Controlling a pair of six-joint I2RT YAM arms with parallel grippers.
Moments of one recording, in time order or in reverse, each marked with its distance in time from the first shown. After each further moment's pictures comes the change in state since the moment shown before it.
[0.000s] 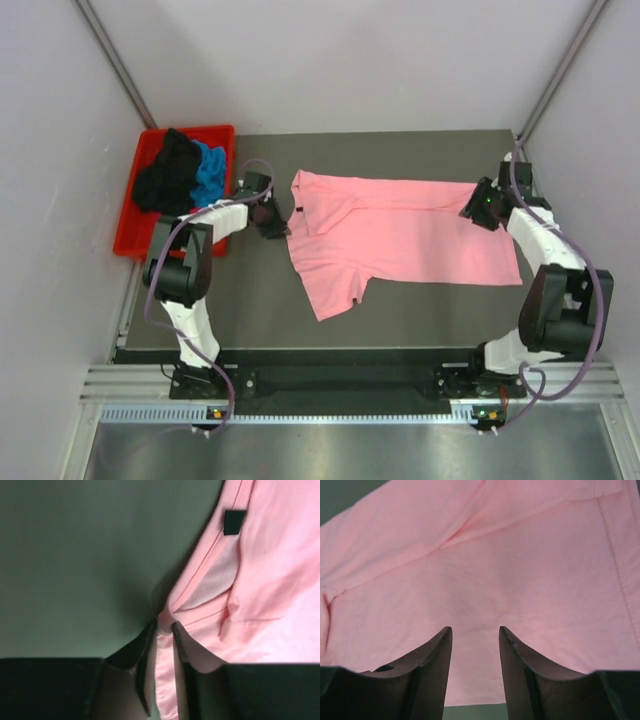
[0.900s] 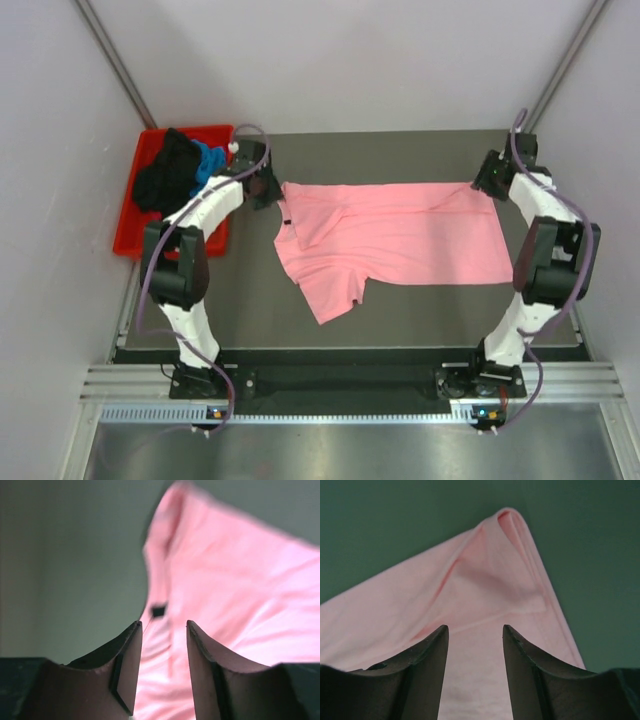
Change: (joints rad) left arm -0.002 -0.082 0.174 -0.201 -0.182 0.030; right arm -0.046 0.248 0.283 0.037 0.074 -0.105
